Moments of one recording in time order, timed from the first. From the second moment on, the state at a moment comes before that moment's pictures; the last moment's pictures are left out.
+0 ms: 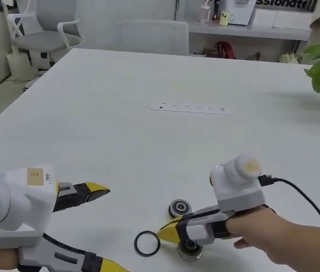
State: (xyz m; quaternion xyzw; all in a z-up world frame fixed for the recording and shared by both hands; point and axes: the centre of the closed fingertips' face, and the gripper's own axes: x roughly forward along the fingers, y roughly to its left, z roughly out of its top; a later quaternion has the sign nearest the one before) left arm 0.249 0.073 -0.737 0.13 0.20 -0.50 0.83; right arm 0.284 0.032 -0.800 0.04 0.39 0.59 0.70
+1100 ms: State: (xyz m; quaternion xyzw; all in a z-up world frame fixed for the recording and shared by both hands) left arm 0.265 0.067 -0.723 0.14 0.19 -0.50 0.83; right arm 0.297 0.011 -0.741 0.07 0.30 0.61 0.73
